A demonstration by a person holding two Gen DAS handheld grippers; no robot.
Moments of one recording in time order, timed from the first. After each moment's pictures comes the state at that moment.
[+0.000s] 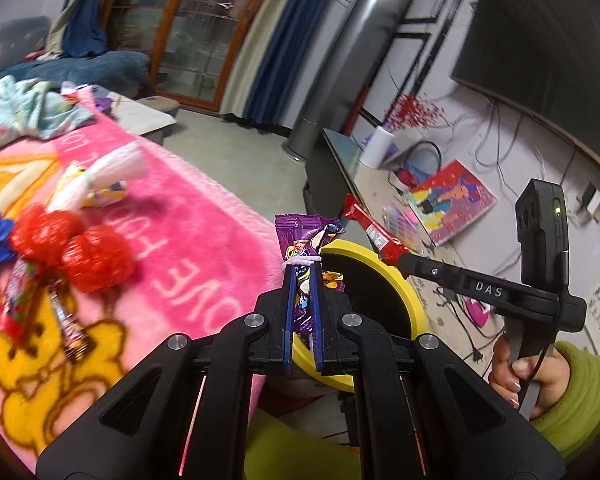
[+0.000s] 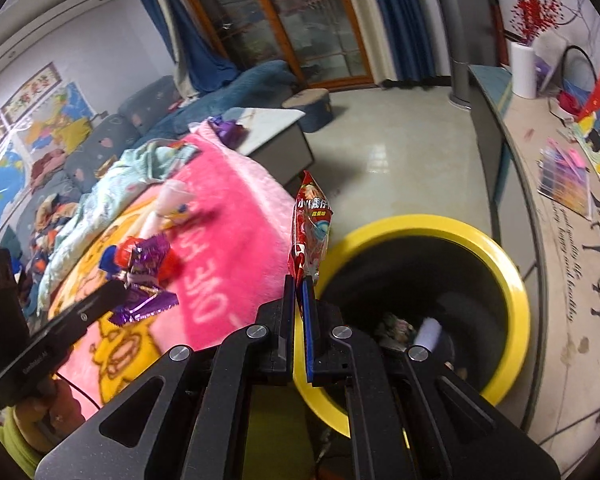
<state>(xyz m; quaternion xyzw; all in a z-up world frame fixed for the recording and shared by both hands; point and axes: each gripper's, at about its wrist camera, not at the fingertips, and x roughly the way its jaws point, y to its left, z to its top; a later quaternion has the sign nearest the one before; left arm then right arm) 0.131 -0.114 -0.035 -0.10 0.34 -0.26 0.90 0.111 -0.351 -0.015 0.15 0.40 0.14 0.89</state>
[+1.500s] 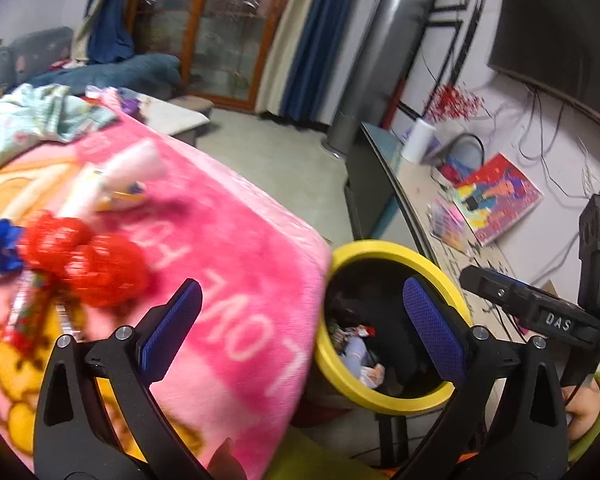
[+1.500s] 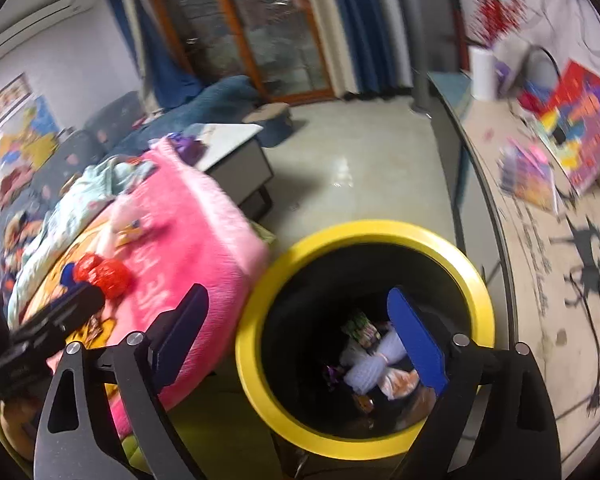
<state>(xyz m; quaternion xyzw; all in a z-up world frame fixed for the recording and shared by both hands) 0.149 -0.128 -0.043 -0.07 0.34 -0.18 0.92 0.110 -0.364 -0.026 0.13 0.38 0.08 0.91</state>
